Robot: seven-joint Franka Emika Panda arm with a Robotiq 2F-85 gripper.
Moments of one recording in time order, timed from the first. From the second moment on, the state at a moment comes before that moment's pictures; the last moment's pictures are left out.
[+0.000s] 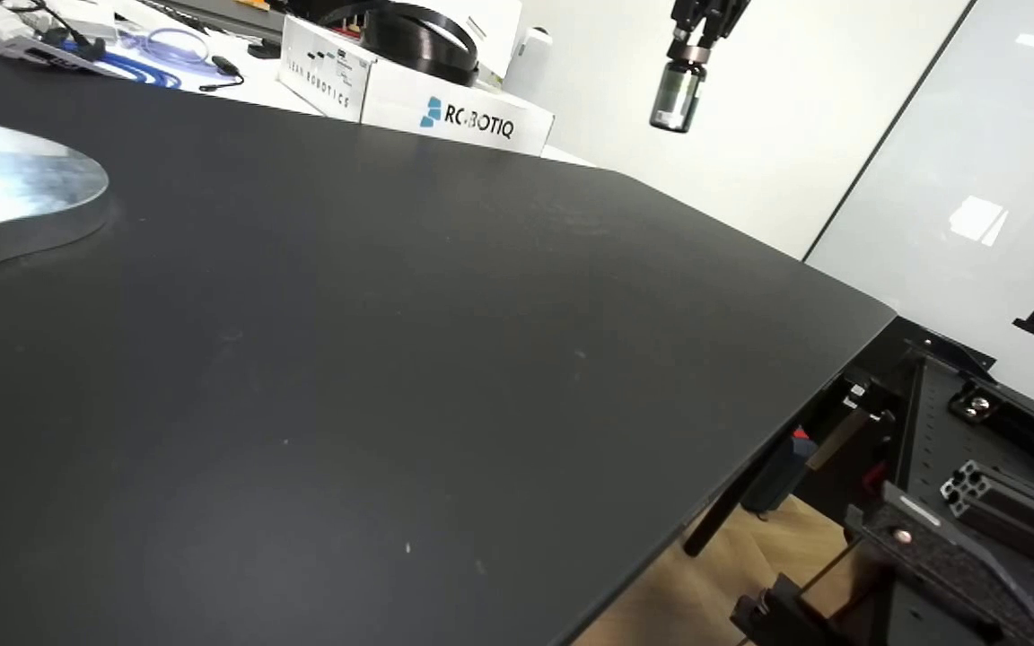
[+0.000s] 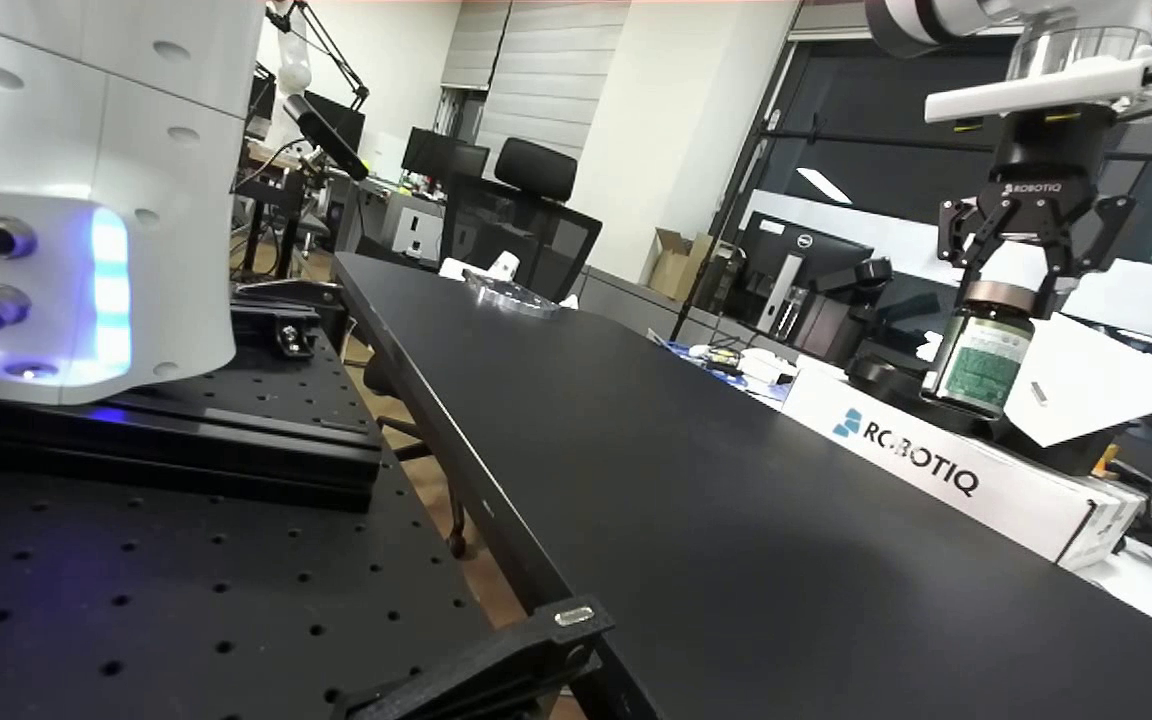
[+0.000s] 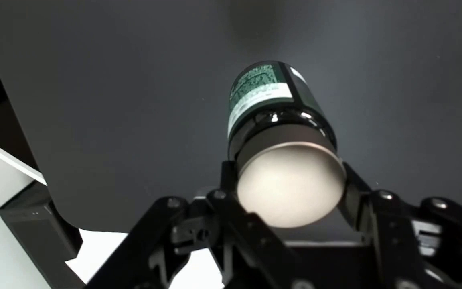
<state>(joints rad) -0.17 0.29 -0.16 -1.89 -0.08 2.36 -0.15</state>
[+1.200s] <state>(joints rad) -0.28 0.04 -0.27 -2.33 -0.02 2.63 -0.26</state>
